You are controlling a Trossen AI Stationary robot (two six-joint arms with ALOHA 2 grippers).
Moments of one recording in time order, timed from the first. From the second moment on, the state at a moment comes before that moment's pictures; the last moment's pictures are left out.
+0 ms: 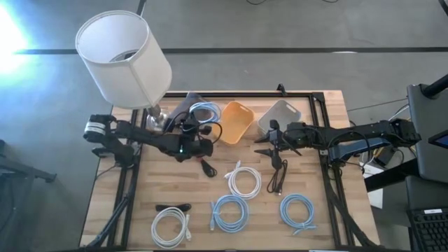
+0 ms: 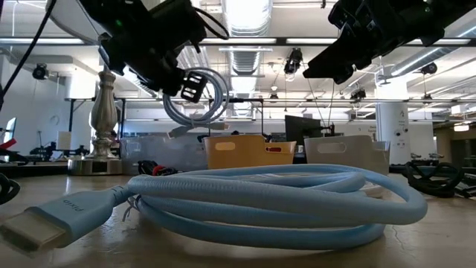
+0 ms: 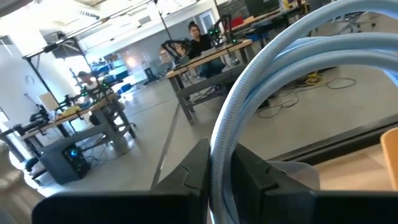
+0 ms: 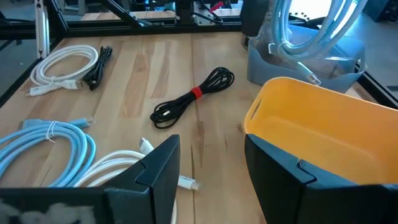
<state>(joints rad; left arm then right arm) -0.02 1.57 0.86 -0.18 -1.57 -0.60 -0.05 1.07 0.55 0.10 -0.02 0.05</state>
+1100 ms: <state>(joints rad) 0.10 1.61 0.86 -0.26 -1.56 -0.62 -0.05 1.07 0.55 0.10 -0.02 0.05</state>
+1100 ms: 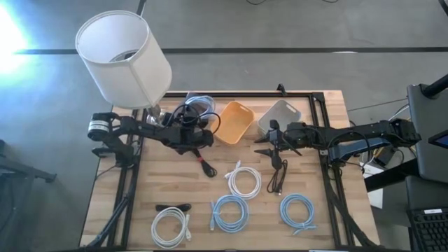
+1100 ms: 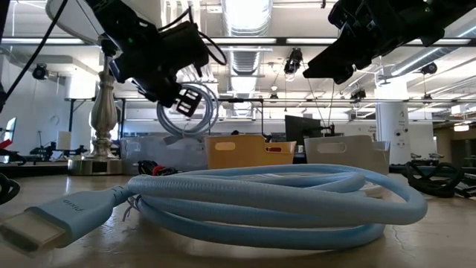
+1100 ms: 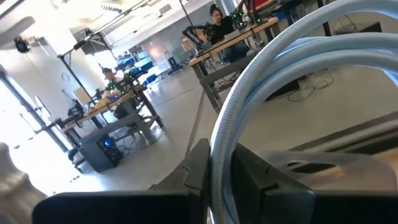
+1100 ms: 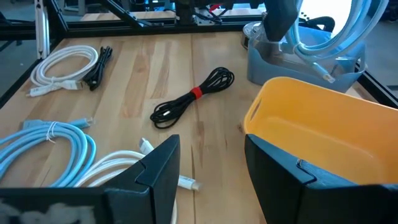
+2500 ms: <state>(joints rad) 0.27 1.60 0.82 -0.58 -1.23 -1.01 -0.05 1.07 0.55 0.12 -0.02 0.03</state>
